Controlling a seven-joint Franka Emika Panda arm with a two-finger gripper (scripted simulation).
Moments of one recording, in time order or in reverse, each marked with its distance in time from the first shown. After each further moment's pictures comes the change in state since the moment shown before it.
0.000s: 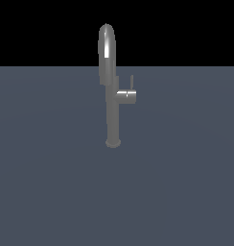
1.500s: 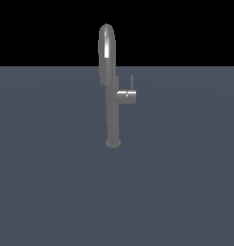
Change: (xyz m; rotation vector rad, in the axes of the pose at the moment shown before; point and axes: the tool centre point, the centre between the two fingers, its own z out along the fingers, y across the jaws) arm 0.092 -0.006 0.012 0.271 -0.267 0.273
